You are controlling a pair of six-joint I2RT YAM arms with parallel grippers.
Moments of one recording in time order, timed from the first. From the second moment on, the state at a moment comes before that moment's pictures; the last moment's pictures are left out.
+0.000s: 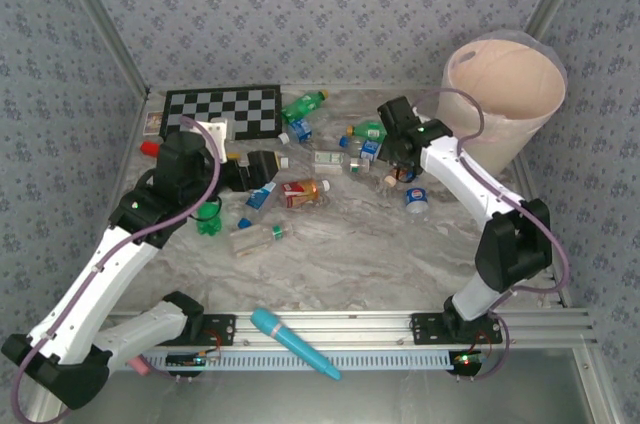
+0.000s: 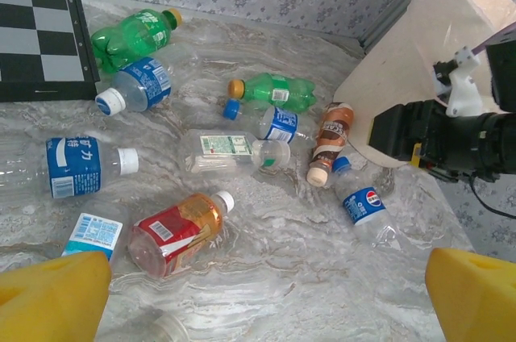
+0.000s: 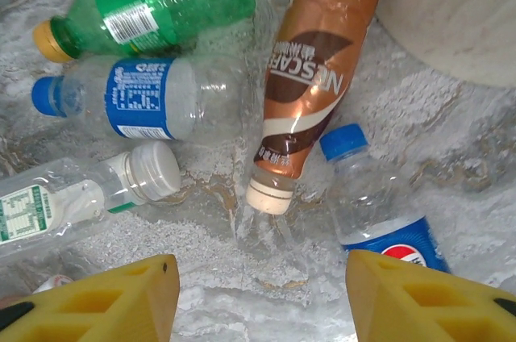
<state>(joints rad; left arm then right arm) -0.55 0.94 1.13 -0.63 0.11 -0.52 0.43 1.61 1.39 -0.88 0.28 0.77</state>
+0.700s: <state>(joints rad) -0.55 0.91 1.12 -0.65 0.08 -0.51 0.37 1.83 1.36 -0.80 0.16 0.93</state>
